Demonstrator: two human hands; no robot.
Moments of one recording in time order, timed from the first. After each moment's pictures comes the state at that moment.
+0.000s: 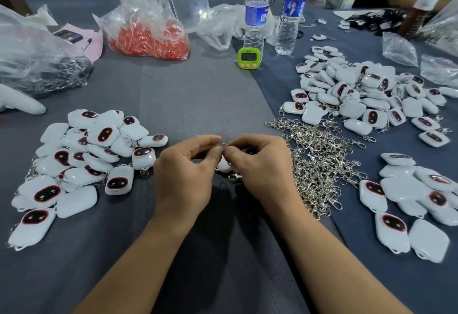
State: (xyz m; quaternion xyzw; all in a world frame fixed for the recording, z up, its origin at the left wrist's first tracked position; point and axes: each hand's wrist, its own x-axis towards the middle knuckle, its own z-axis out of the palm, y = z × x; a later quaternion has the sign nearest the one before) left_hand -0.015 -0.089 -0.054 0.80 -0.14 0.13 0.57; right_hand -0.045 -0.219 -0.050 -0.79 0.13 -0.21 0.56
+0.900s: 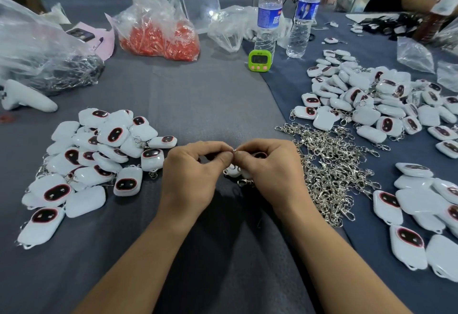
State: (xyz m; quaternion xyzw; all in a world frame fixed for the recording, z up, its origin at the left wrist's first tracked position) left_hand -0.003 -0.085 -0.055 0.80 -0.14 0.09 0.57; right_hand -0.039 -0.225 -0.051 -0.80 0.12 -0.17 0.56
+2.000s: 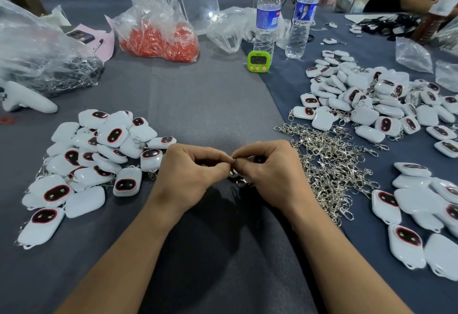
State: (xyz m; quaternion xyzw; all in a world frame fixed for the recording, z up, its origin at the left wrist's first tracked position) left_hand 0.002 -0.071 -0.049 0.77 -0.19 -0.04 0.61; right_hand -0.047 -0.233 -0.045 -0.84 0.07 -0.14 0.52
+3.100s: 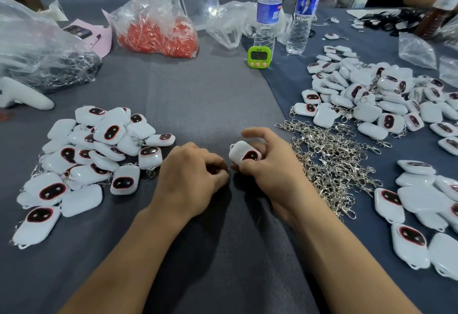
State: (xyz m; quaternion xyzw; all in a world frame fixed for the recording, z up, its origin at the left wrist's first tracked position) left_hand 0.005 -0.073 -0.060 0.91 -0.25 0.10 0.30; right_hand -0.043 -0.224 -0.047 -0.73 0.17 -0.08 0.66
